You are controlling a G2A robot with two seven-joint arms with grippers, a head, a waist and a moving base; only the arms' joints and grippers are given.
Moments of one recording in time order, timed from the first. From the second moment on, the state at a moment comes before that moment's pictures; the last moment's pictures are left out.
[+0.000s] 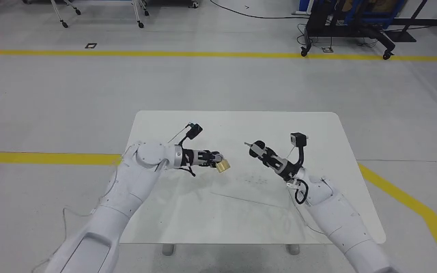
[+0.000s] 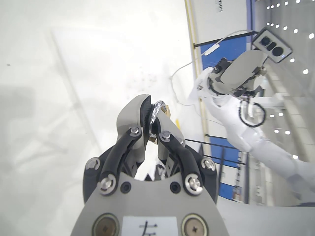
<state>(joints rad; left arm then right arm) 0.76 -1.34 -0.95 -0.85 -0.09 -0.23 -1.13 -1.22 -1.15 1.10 -1.14 0.06 -0.99 0.34</state>
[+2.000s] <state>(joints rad) 0.57 -1.48 -0.82 -0.45 -0.47 0.22 -1.42 -1.39 -1.11 1.36 -1.68 -0.74 -0.91 0.25</state>
